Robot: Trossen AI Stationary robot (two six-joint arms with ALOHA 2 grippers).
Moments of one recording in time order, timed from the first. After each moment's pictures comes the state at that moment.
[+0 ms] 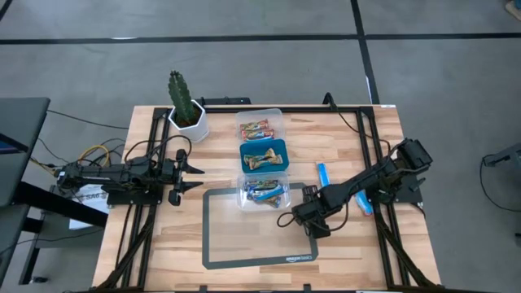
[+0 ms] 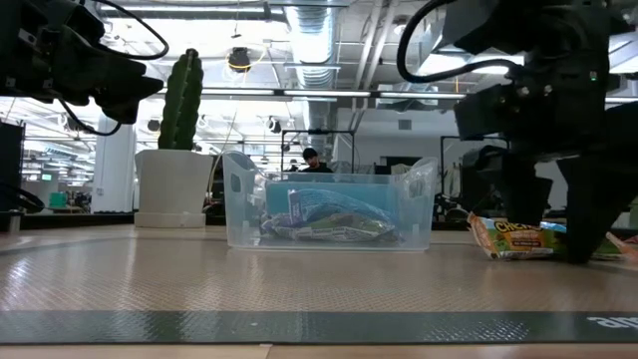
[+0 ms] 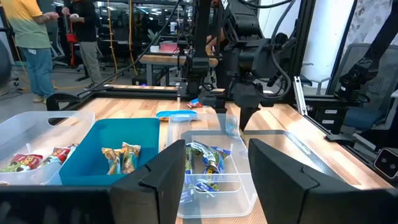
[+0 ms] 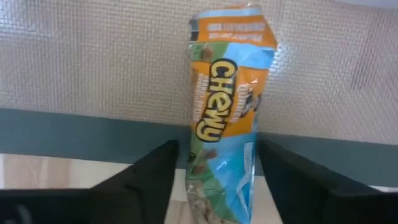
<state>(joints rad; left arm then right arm) -0.04 0.03 0.01 0.03 -0.01 -0.05 0.39 1.73 0.94 -0.65 0.02 0.15</state>
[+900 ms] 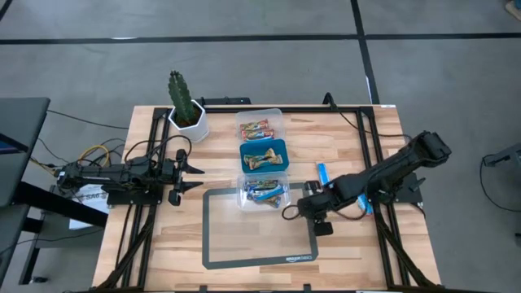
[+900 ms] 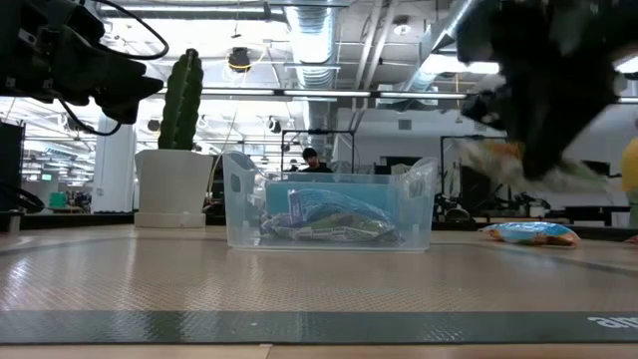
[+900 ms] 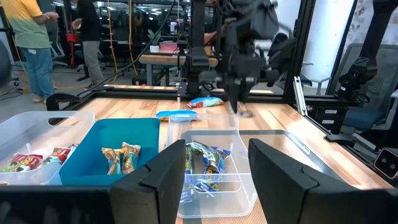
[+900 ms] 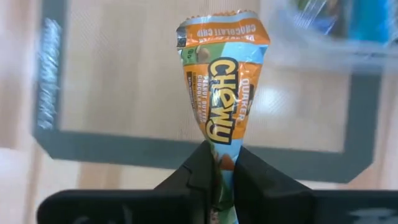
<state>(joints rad) -0.04 0.03 0.01 0.03 -0.01 -0.05 0.38 1.52 0.94 -0.65 0.03 0.18</state>
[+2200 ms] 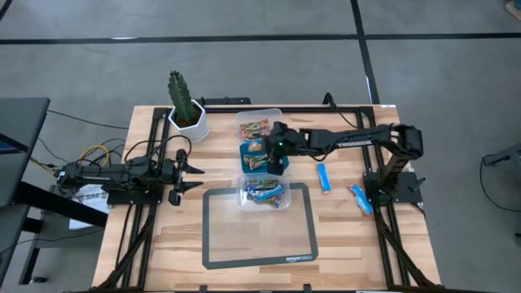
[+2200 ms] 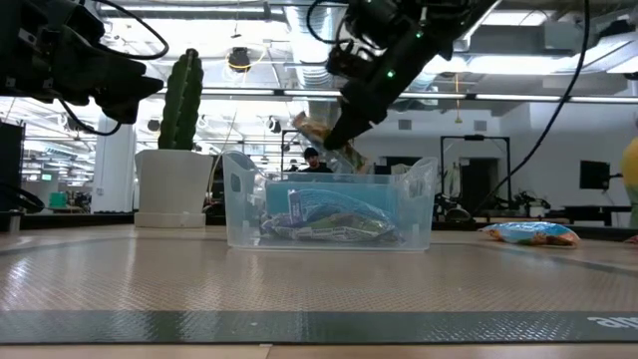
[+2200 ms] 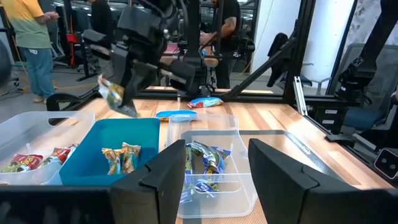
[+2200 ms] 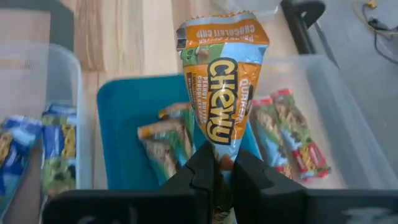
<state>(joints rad) -0.04 0.03 0.01 0.03 -0.01 -0.05 -0.16 1.72 1.19 -0.24 0.16 -0.27</state>
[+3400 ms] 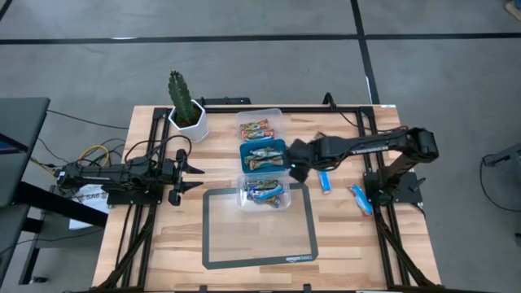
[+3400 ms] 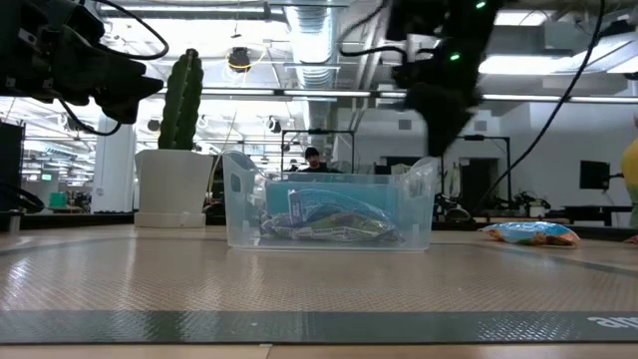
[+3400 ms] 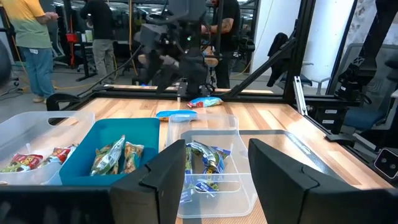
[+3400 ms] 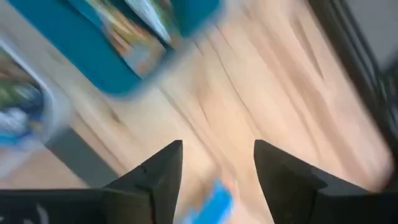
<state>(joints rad) -0.04 0.03 0.01 0.03 -0.01 -0.05 -0.03 1.61 1.20 -0.99 0.45 0.47</state>
